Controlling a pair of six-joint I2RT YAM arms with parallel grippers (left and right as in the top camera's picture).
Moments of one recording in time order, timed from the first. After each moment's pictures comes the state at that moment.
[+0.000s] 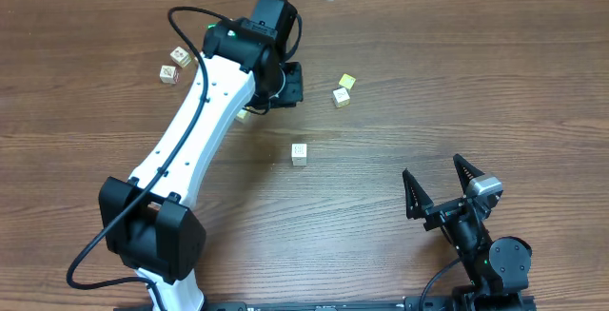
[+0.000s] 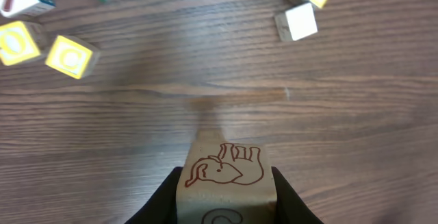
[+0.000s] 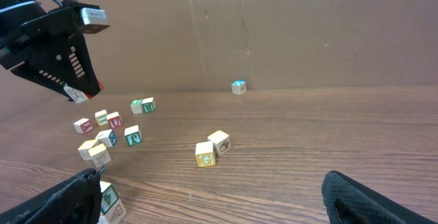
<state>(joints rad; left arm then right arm) -0.42 1.90 1.84 -1.22 0.10 -0.47 0.10 0.01 0.02 -0.01 -0.24 0.17</state>
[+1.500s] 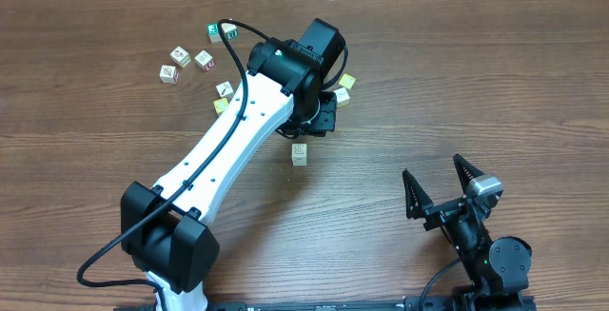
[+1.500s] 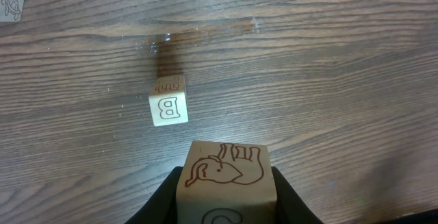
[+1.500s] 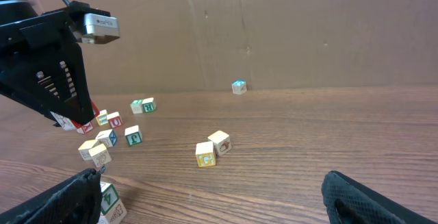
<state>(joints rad) -0.58 1.90 1.84 -1.31 0.10 -0.50 0.10 0.01 0.02 -0.01 -0.24 0.18</state>
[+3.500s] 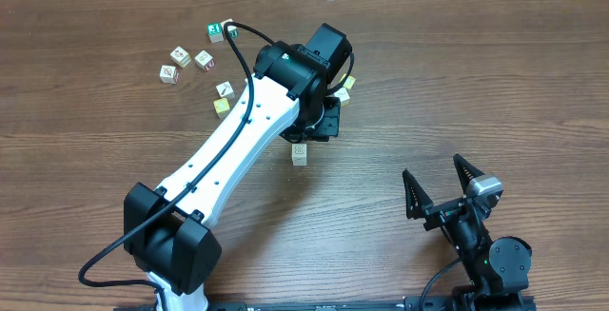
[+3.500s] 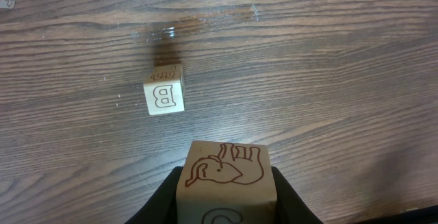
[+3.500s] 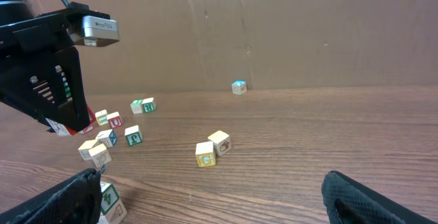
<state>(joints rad) -0.61 1.90 1.84 -1.34 0.09 -0.52 0.10 0.01 0.02 -0.01 -0.24 0.17</state>
